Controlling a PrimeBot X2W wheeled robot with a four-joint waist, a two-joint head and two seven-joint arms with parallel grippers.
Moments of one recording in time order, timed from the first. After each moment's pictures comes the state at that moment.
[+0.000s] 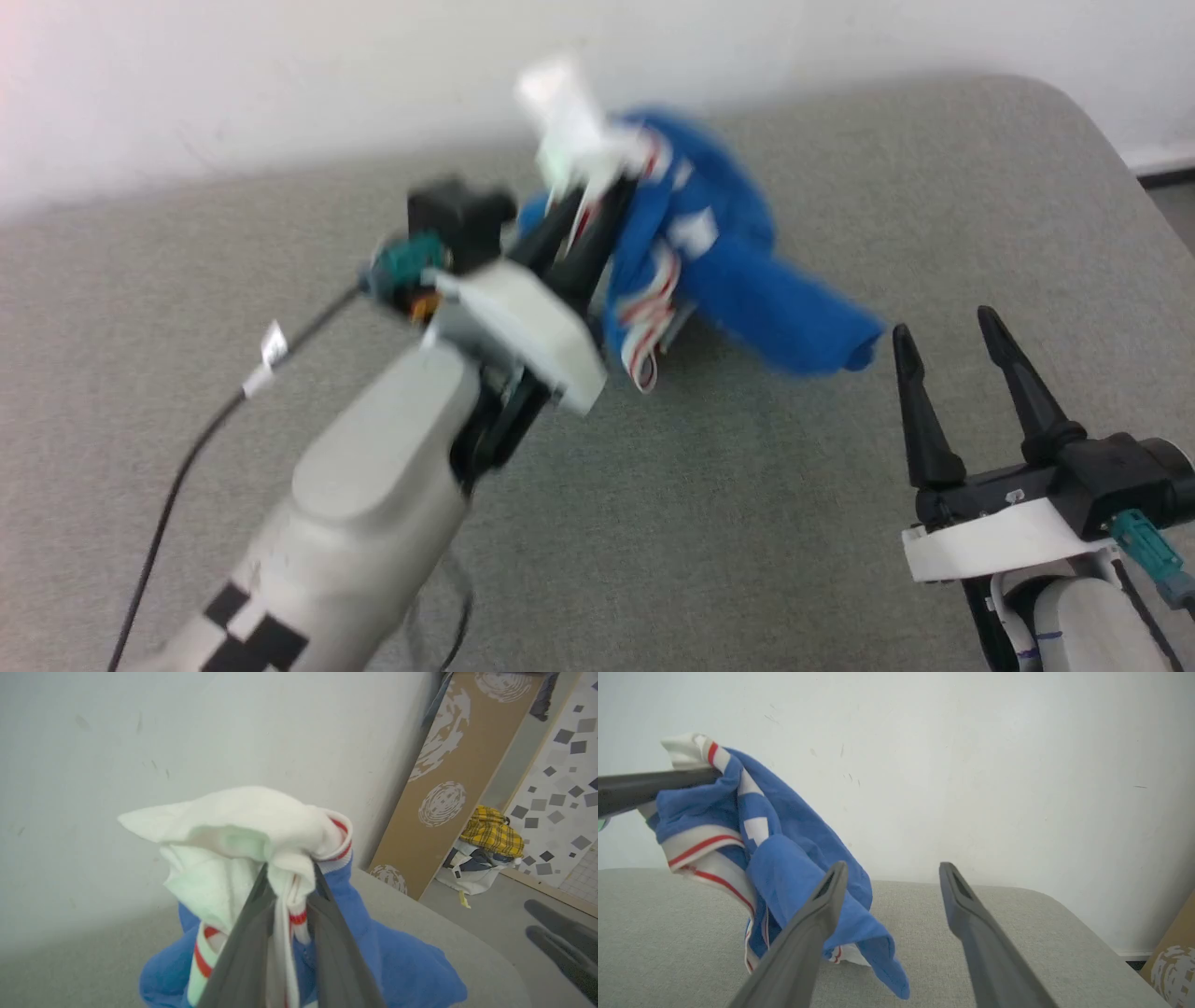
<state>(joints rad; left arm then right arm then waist) -0.78 0.22 -0.71 0.40 -0.76 -0.04 -0.19 -0.08 -0.06 0.03 -0.01 0.05 0.13 -0.25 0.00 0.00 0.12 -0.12</state>
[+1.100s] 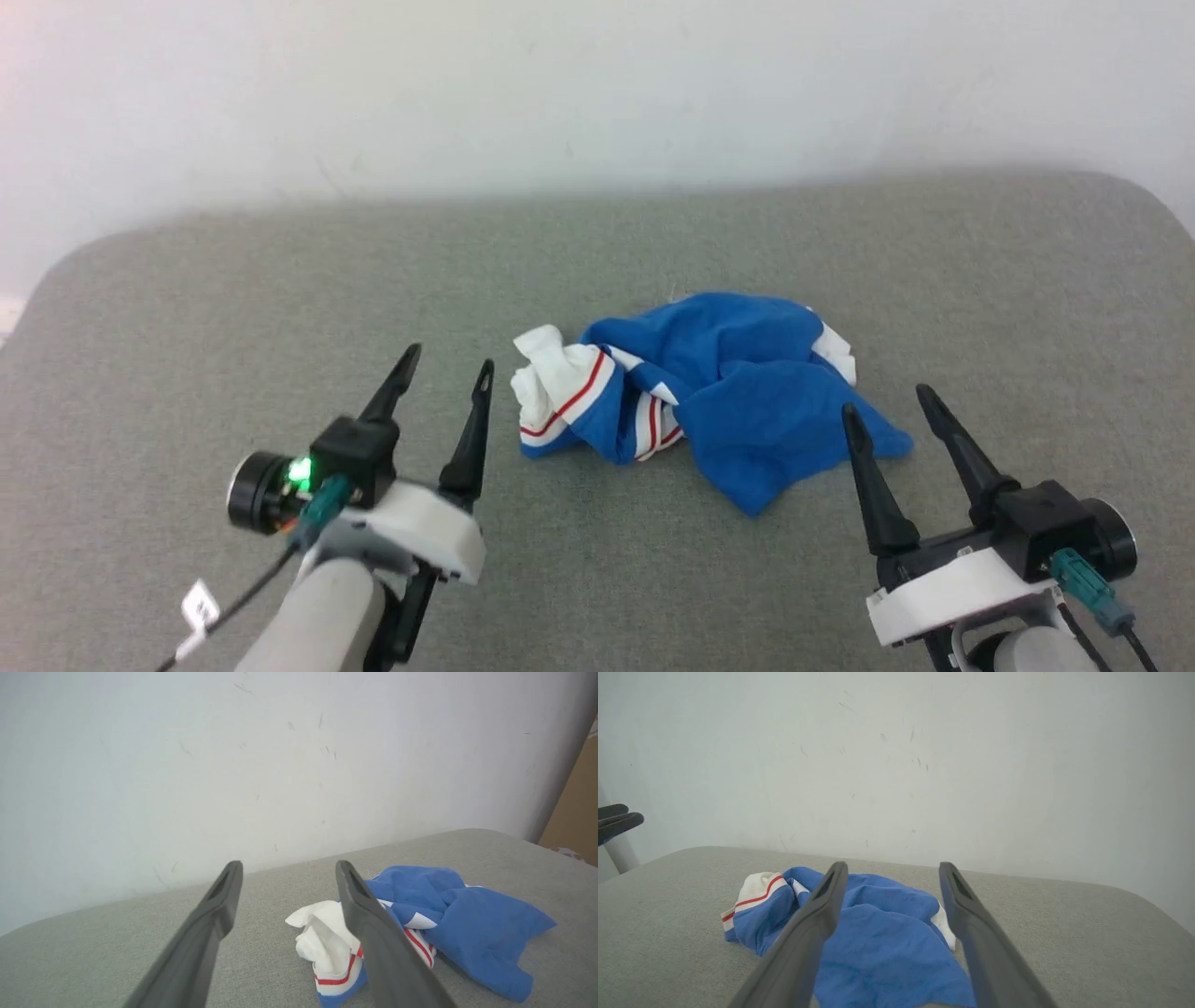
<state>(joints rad) -0.32 0.30 -0.48 0.29 -0.39 0.12 -0.26 -0.02 -0.06 0.10 0.09 0.08 0.13 -0.26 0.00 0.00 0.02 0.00</state>
